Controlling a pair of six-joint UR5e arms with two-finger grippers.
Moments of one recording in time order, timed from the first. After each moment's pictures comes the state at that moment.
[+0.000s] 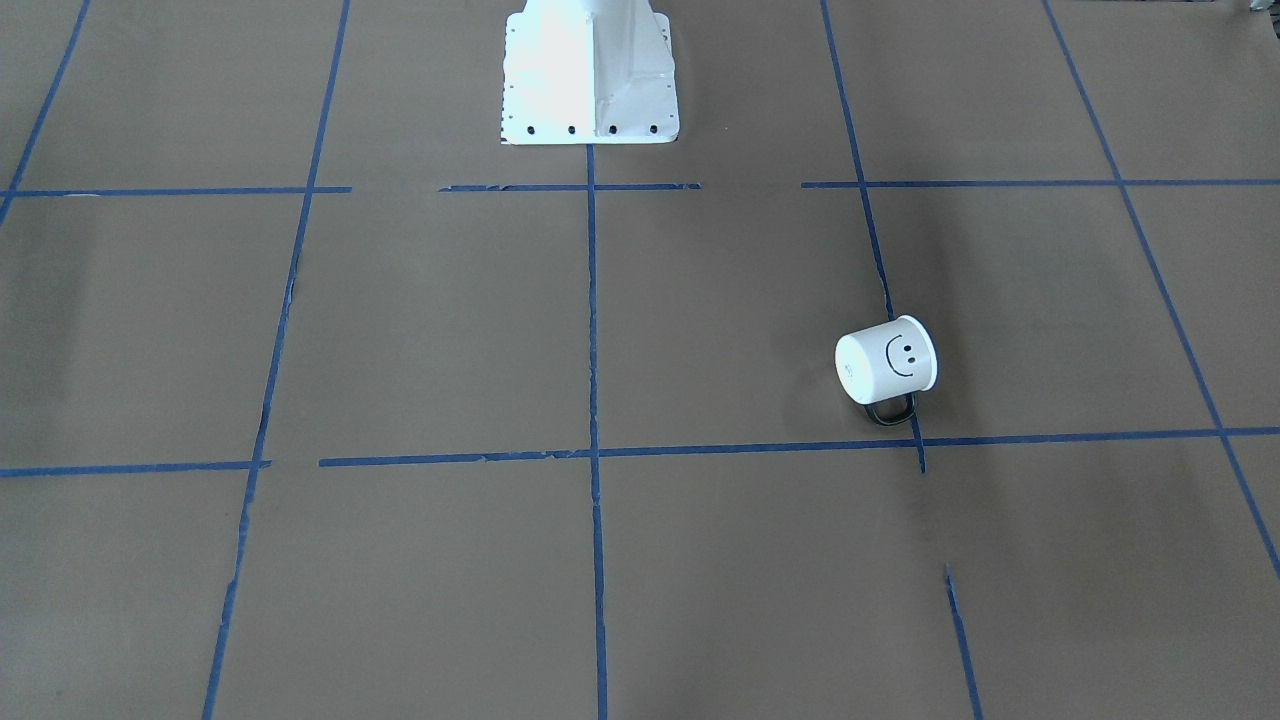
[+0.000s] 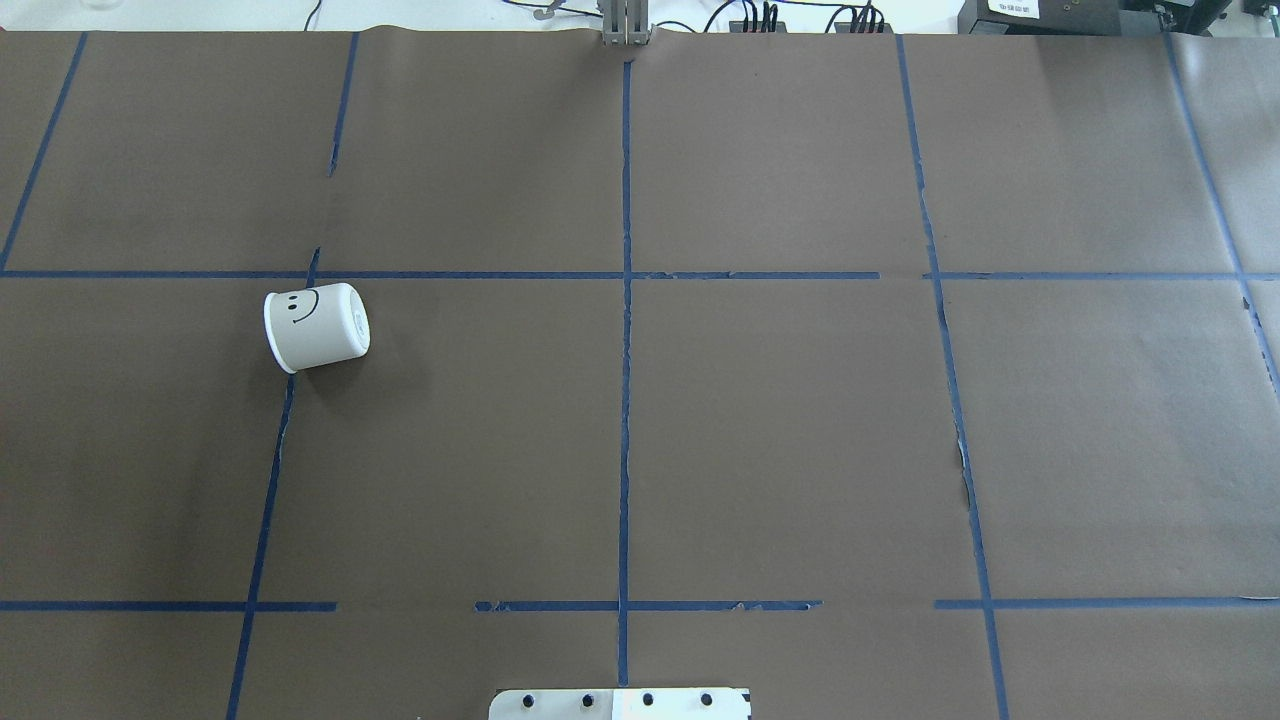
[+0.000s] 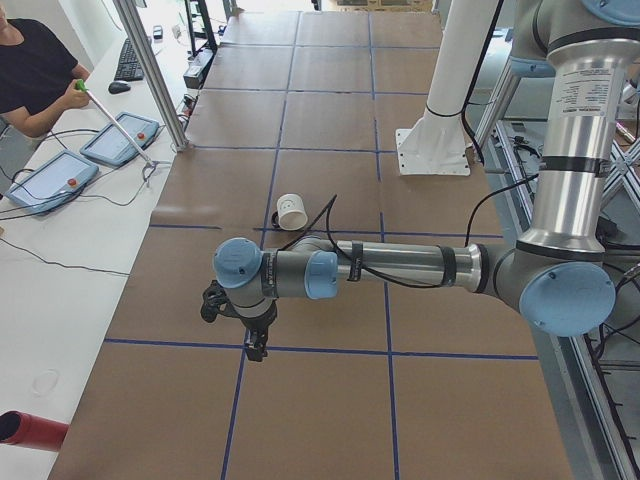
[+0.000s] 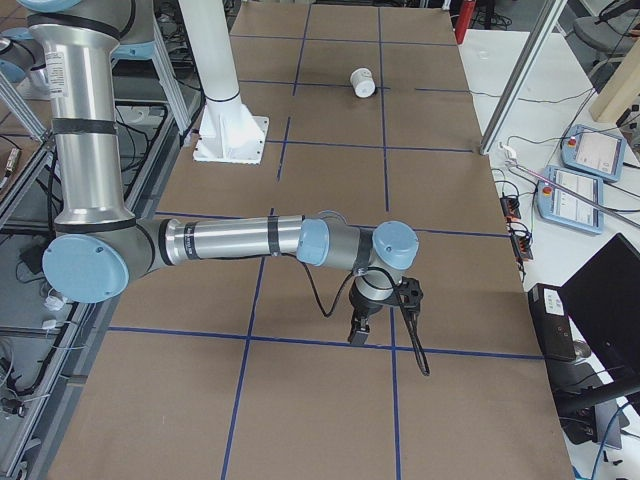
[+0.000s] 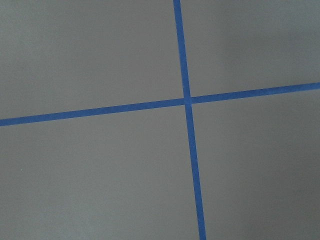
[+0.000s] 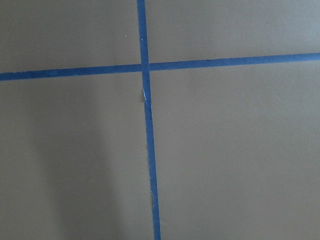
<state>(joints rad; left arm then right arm) -1.57 -1.63 -1.54 -1.52 -2.35 0.13 1.53 -1.53 1.64 -1.83 2.27 0.01</state>
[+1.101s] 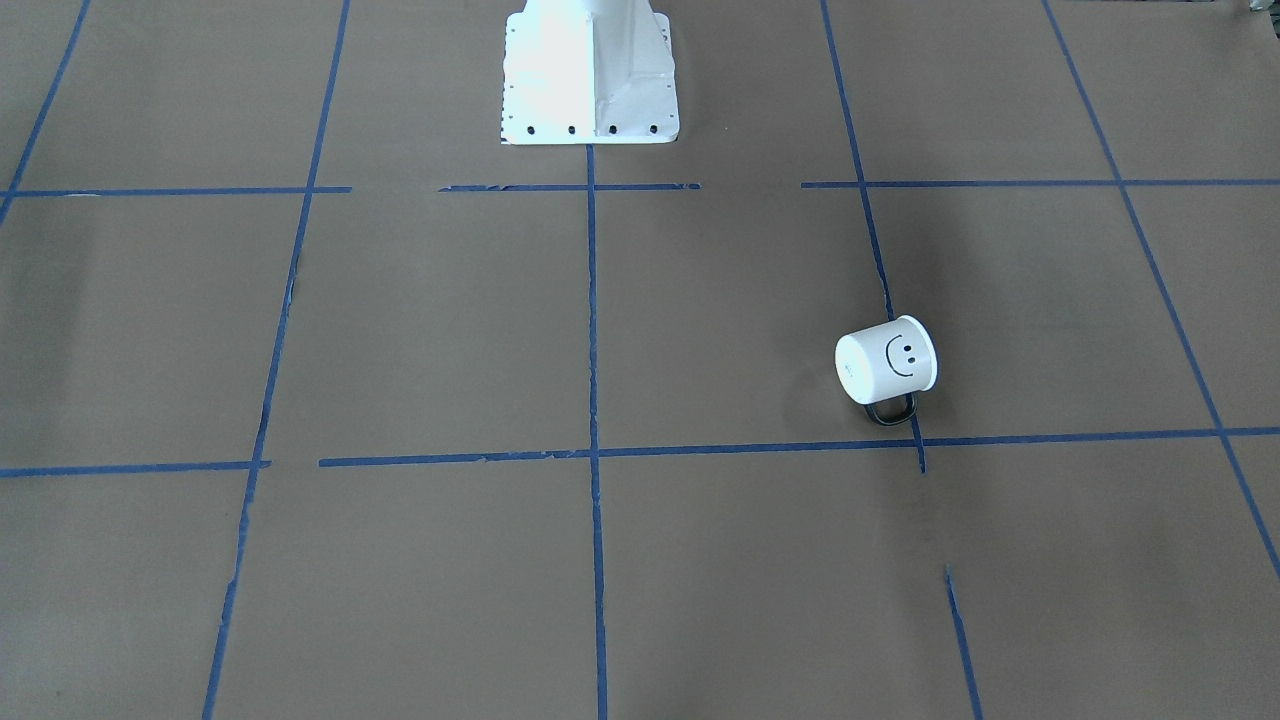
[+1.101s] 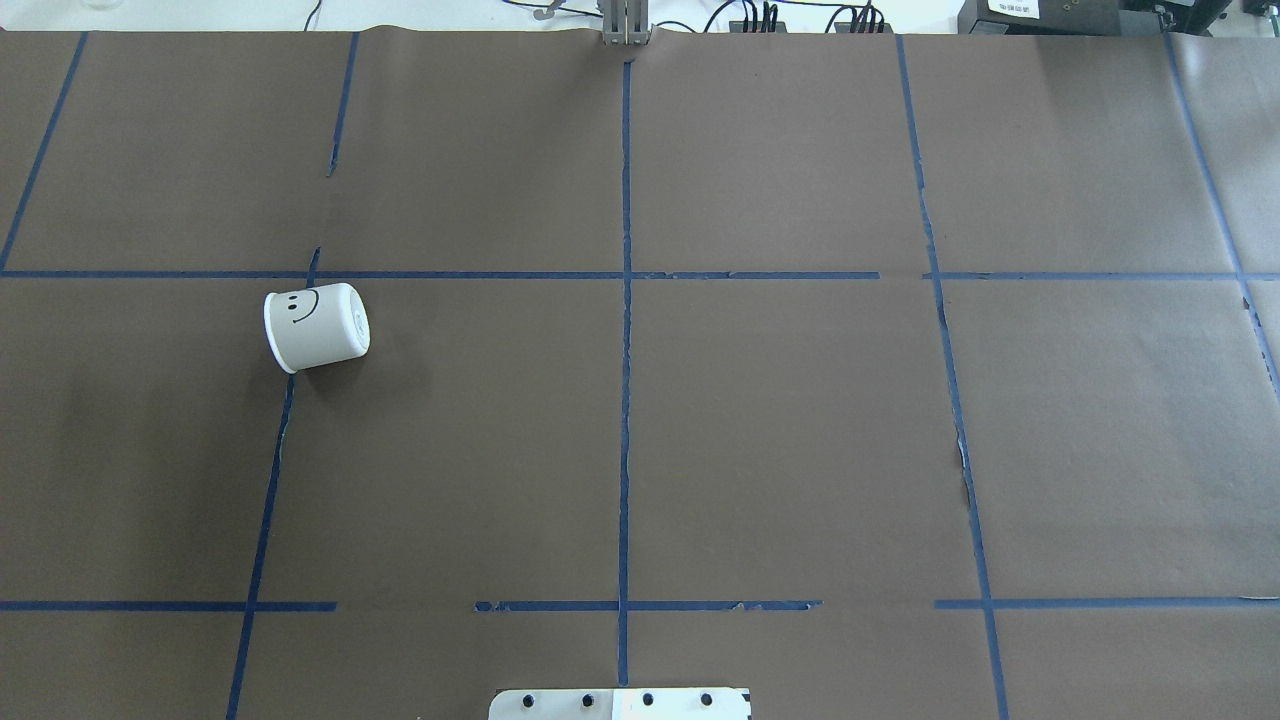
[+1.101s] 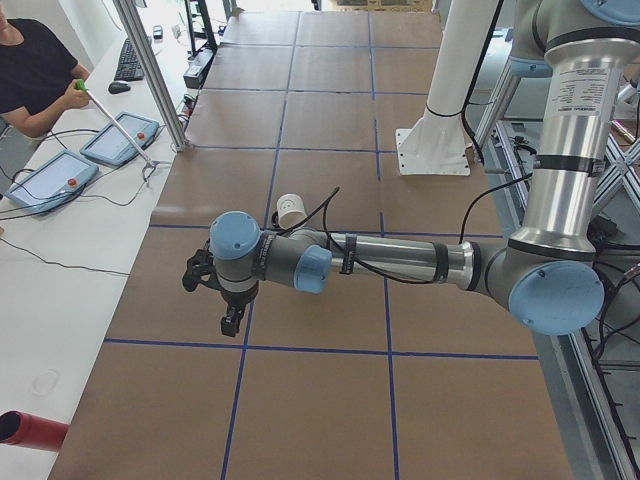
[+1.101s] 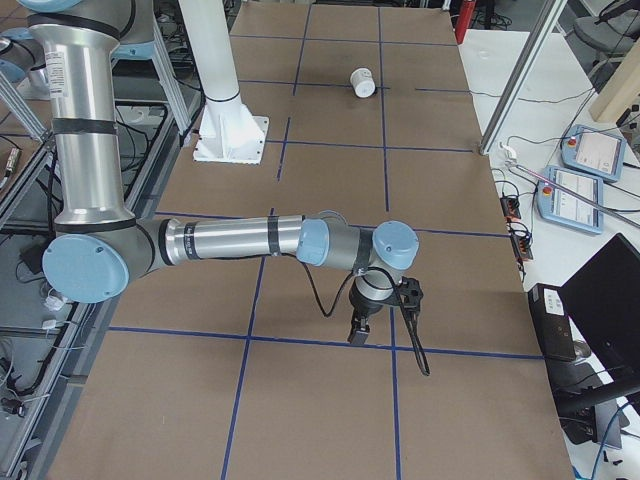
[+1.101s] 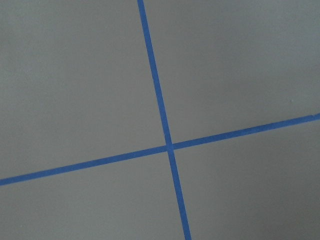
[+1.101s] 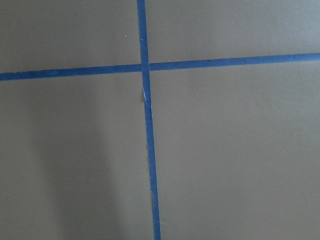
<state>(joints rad) -1.55 -1.66 -1.54 -1.82 -2.36 -0.07 1.53 -1.53 1.64 -1.83 2.27 0.01</state>
